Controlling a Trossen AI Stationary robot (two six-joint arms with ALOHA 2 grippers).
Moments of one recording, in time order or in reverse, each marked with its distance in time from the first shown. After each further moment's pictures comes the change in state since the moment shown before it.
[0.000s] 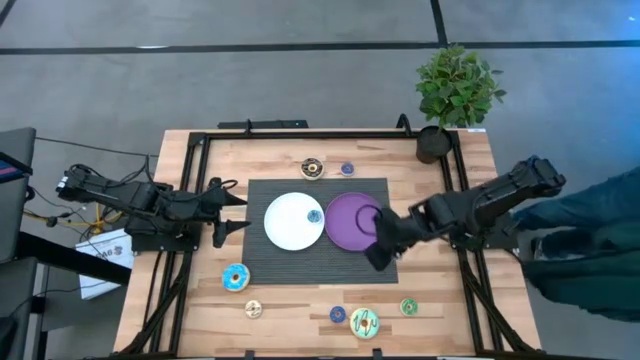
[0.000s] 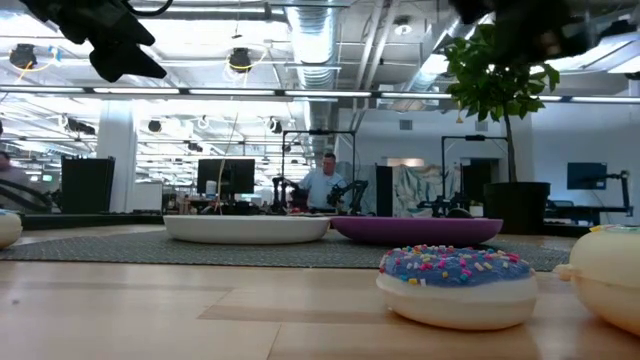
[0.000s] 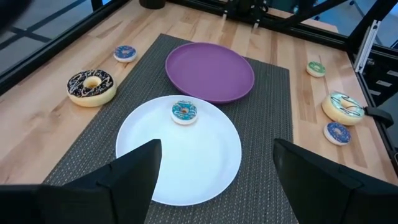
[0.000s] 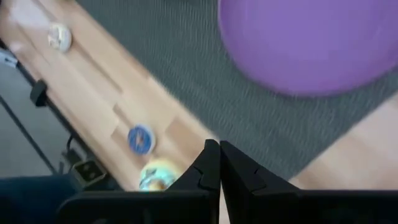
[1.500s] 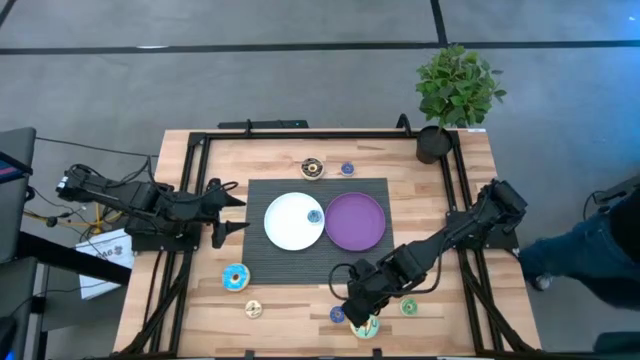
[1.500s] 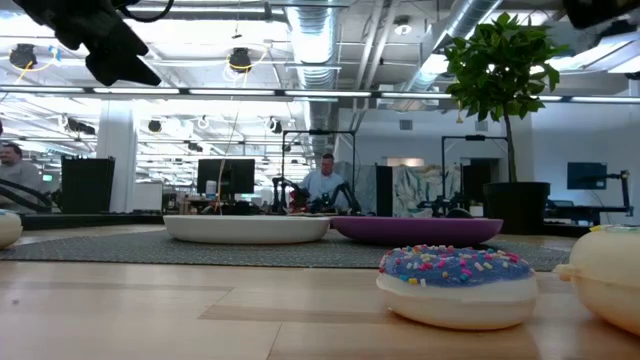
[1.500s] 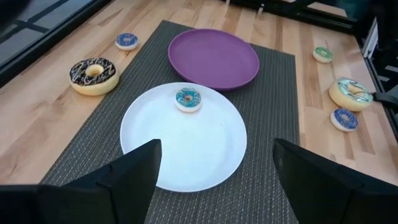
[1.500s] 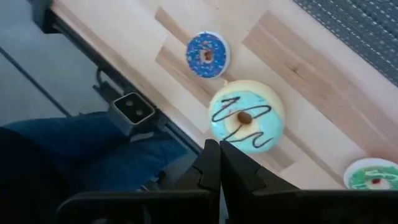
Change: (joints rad) left arm 0.000 0.000 0.000 -0.053 0.009 -0.001; right arm 0.196 0.426 0.313 0.055 -0.183 0.225
